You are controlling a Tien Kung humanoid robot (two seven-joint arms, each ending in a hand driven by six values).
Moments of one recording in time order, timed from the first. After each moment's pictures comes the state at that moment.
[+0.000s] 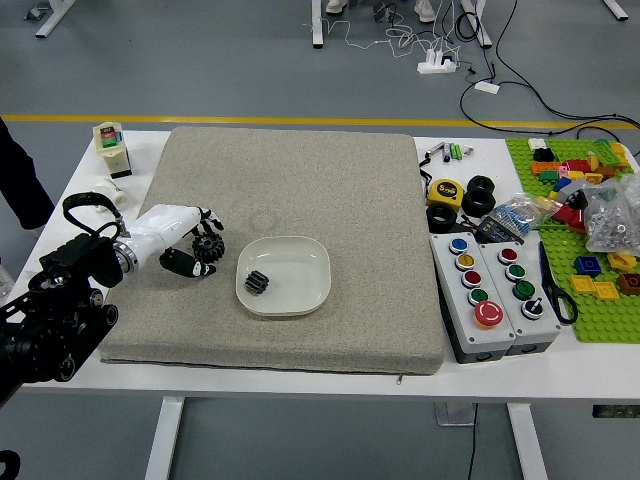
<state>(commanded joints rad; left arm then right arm) -0.68 0.24 -0.95 -0.69 2.14 0.07 -0.23 0.17 -0.24 0.15 0.26 0.22 -0.14 0.07</state>
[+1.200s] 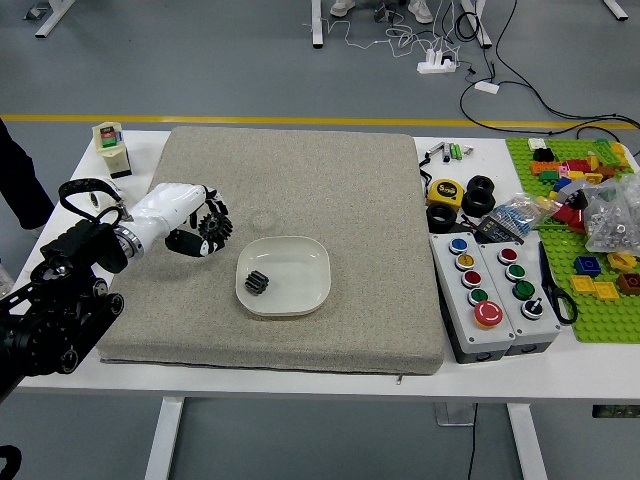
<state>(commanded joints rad) -0.69 0.24 -0.95 -0.81 2.11 0.10 -0.20 0.17 -0.24 0.16 0.26 0.21 -0.14 0.07</state>
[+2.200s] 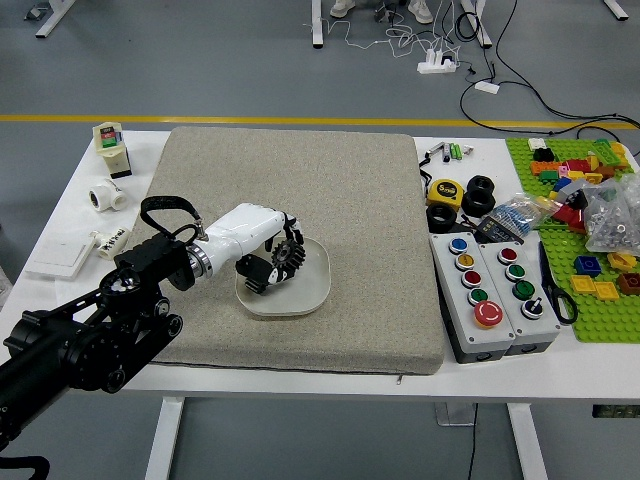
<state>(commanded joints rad) -0.72 0.17 -0.76 -0.87 2.08 0.08 -0.17 0.18 -0.24 0.16 0.26 0.21 -0.14 0.07</state>
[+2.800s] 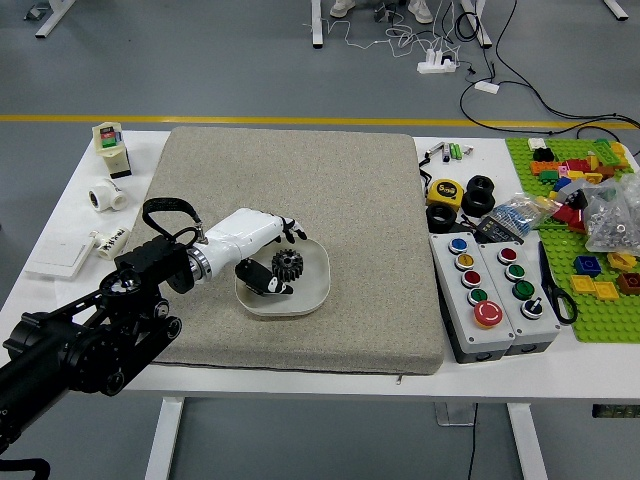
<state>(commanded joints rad) -0.70 0.16 -0.78 -0.88 2.08 0.08 -0.17 0.18 -0.24 0.16 0.26 0.21 -0.14 0.08</state>
